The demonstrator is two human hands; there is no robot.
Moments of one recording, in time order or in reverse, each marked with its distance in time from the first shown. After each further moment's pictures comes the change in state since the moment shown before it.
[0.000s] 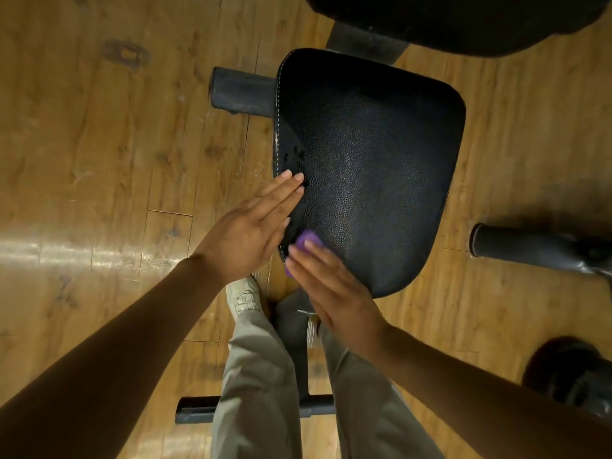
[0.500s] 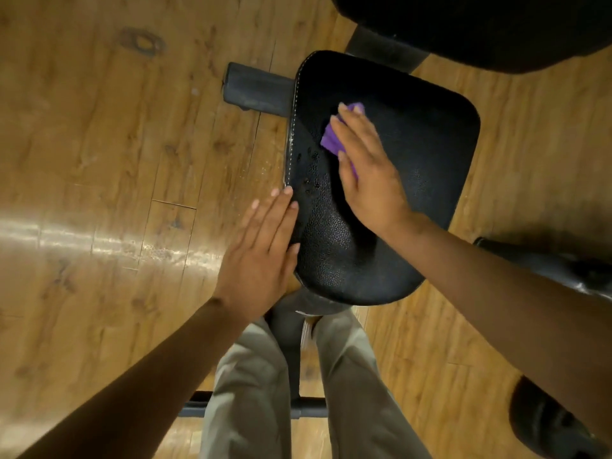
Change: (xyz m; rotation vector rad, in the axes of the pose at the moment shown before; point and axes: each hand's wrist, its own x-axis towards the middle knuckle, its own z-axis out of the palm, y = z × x) left_hand -0.026 0.050 0.014 0.162 0.119 -0.331; right_hand 0.125 0.081 -0.048 -0.032 0.131 0.194
